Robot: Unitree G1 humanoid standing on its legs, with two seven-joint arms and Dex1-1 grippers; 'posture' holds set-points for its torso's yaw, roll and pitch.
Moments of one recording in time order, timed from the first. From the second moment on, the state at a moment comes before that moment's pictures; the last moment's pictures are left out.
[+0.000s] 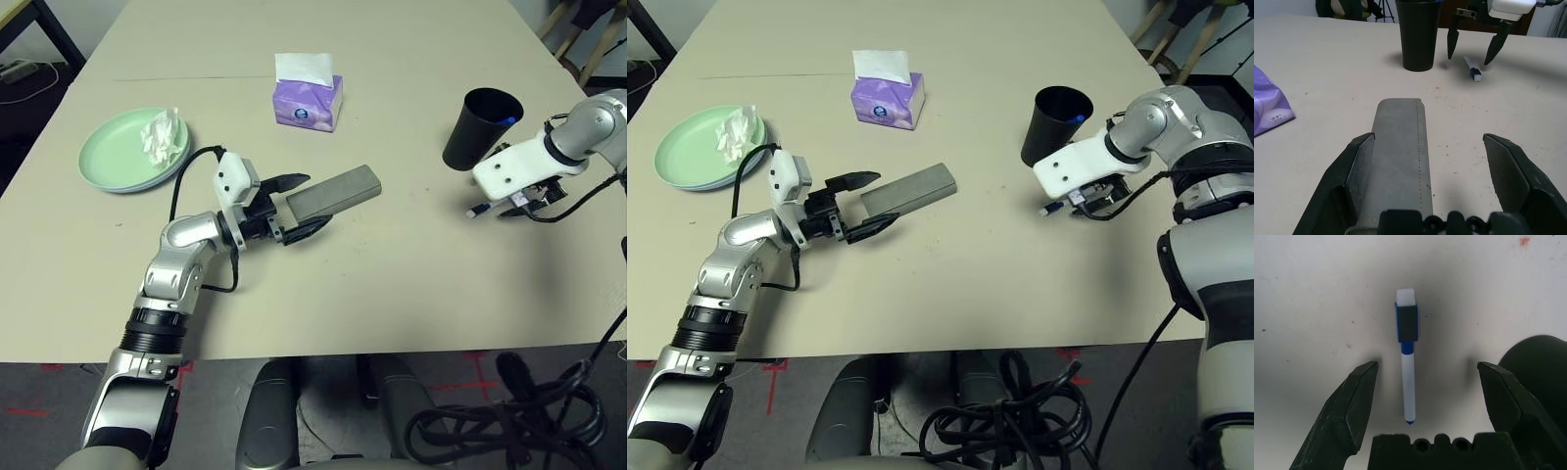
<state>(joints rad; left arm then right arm) -0.49 0.44 -0.03 0.12 -0.34 0.12 -1.01 -1.36 -0.78 0.54 1.30 -0.63 -0.81 1.25</state>
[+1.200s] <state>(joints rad) -0.48 0.44 -0.03 0.09 -0.34 0.13 -0.99 -1.34 -0.76 0.58 1.31 -0.69 -0.86 1.30</state>
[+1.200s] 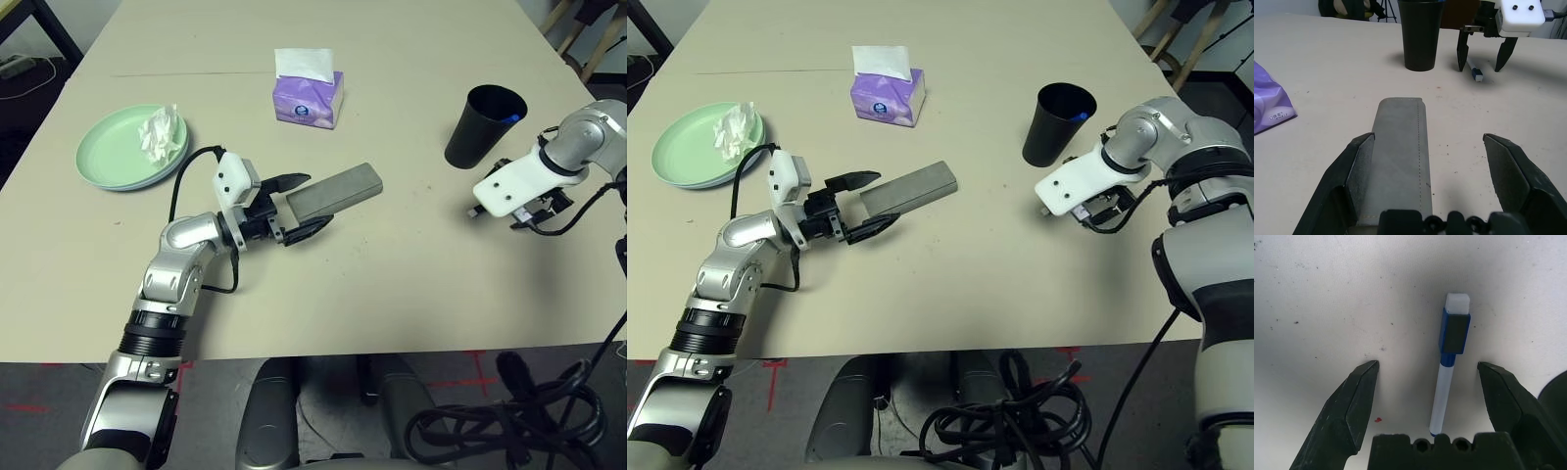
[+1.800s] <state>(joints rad) -0.54 0.44 -0.03 0.14 -0.34 0.12 -1.00 -1.35 -0.72 0.38 1.34 -0.39 -0.57 1.59</state>
